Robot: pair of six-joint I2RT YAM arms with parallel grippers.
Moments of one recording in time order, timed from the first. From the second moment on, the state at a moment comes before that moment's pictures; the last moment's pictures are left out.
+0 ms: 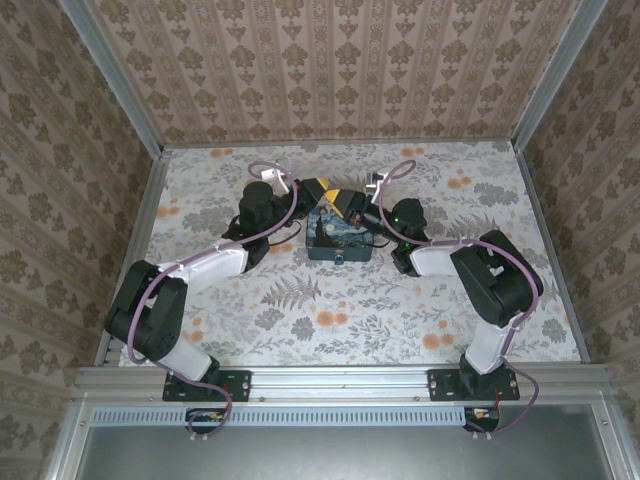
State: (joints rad) left arm -0.58 1.54 0.87 0.62 0.34 -1.11; right arm 0.47 1.80 0.81 1.20 -0.54 1.30
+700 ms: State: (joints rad) left arm -0.58 1.54 0.87 0.62 0.33 -1.12; right arm 0.47 1.80 0.81 1.21 -0.54 1.32
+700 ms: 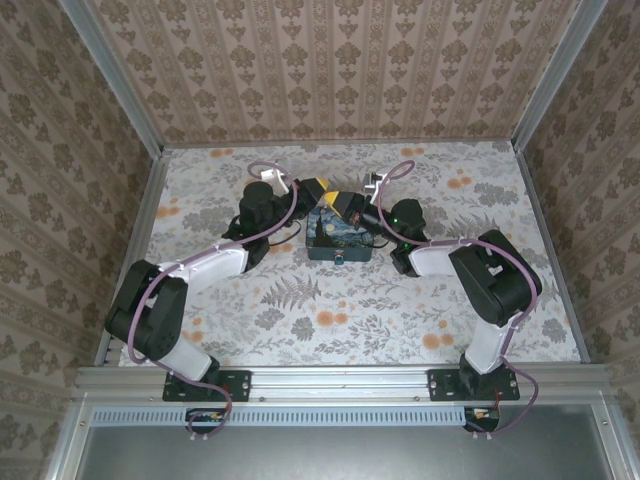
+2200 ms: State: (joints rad) left arm -0.58 1.27 0.80 0.08 0.36 -0.80; right arm 0.35 1.76 0.66 1.08 -0.61 1.28
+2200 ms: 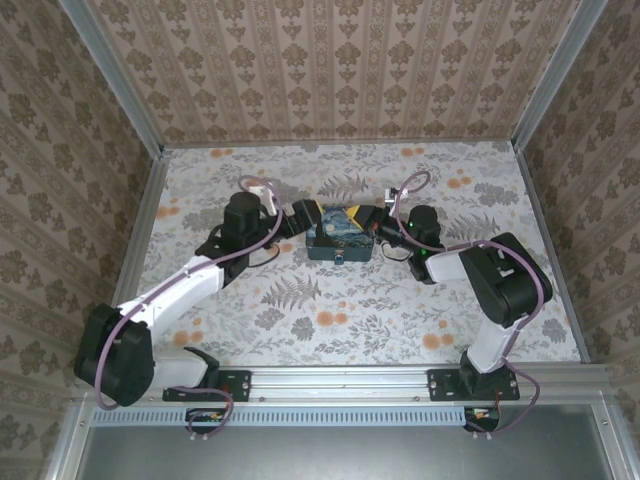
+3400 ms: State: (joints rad) left arm -0.84 1.73 0.75 0.28 0.15 -0.41; right arm 0.26 1.77 0.64 0.92 -0.68 1.20
